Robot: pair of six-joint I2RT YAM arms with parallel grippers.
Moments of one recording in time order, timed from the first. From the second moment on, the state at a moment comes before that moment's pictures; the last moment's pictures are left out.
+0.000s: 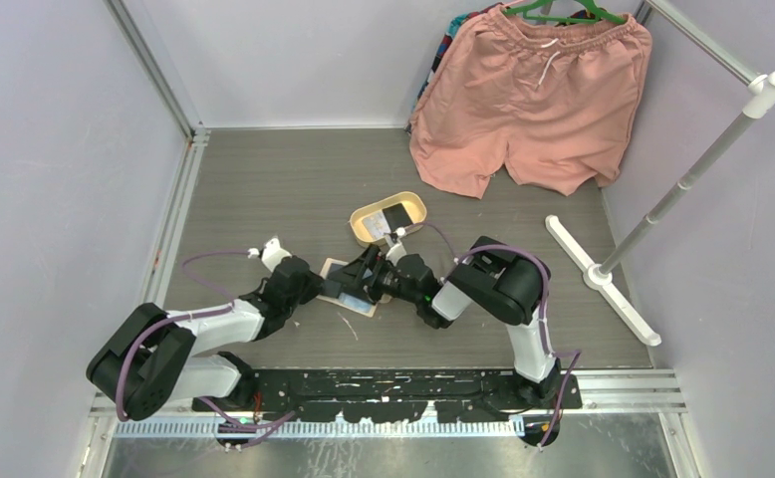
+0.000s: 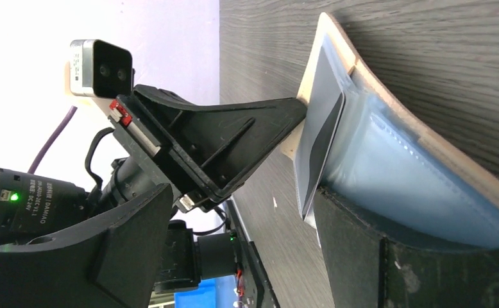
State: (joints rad) left arm -0.61 1.28 0.29 0.26 -0.33 -1.02; right arm 0.90 2.01 0.62 1.21 -0.21 1.37
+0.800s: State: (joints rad) left arm -0.61 1.28 0.29 0.26 -0.29 -1.02; right arm 0.90 1.93 0.79 0.74 -0.25 1.29
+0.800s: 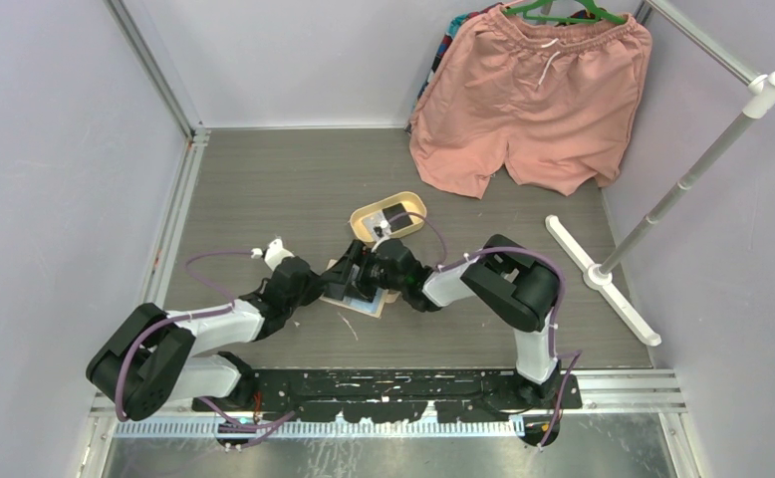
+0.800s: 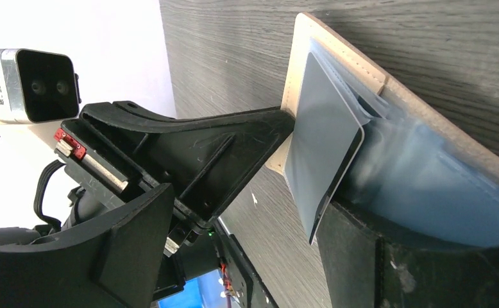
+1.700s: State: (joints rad) left arm -0.62 1.28 0.29 0.26 -0.24 -1.04; right arm 0.87 1.91 0.71 0.85 -0.23 1.32
